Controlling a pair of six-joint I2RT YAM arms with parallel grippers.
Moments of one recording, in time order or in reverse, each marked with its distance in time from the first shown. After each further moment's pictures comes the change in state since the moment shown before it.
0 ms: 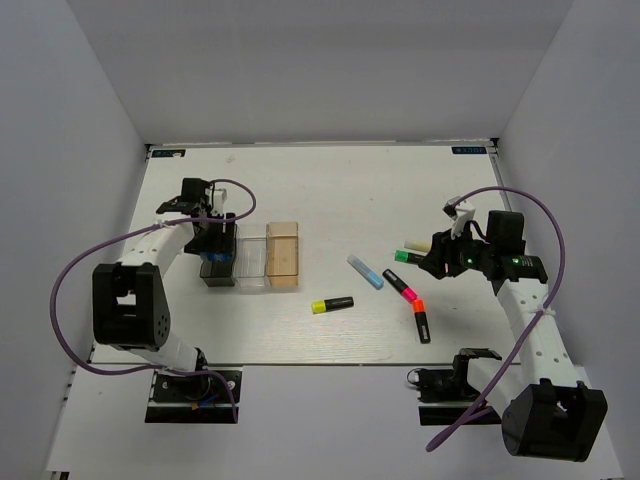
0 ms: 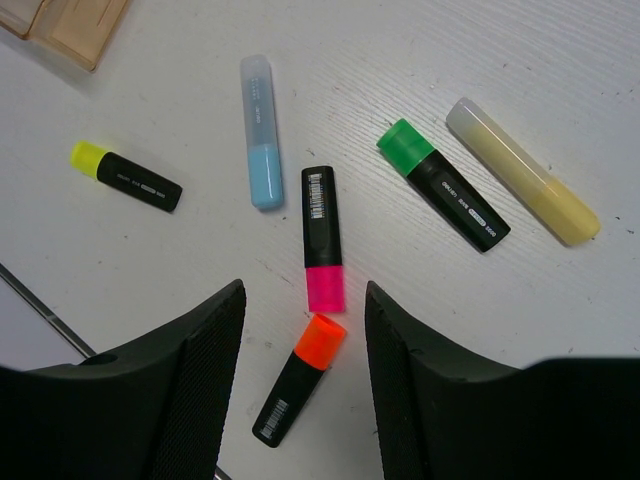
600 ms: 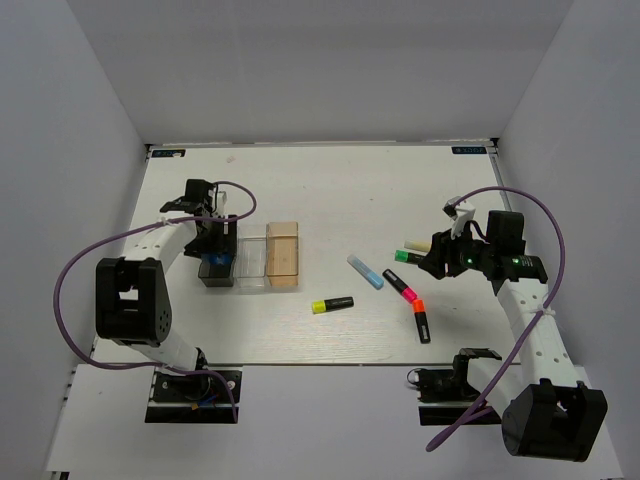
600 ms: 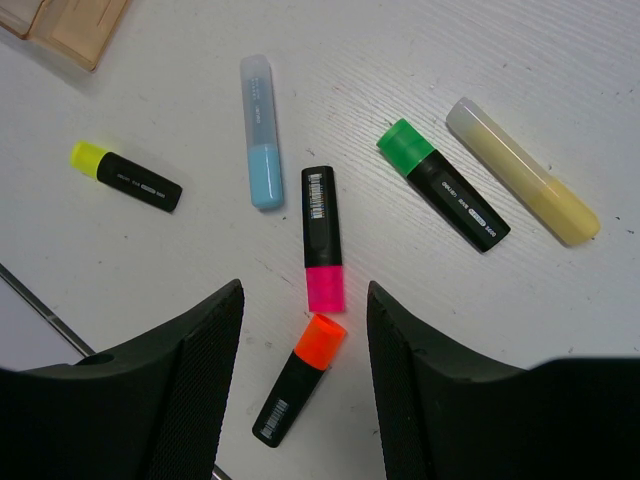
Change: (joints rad) left arm -0.011 0.032 0.000 -0.002 -0.047 -0.045; right arm 0.000 0.000 0.000 0.000 0.000 0.000
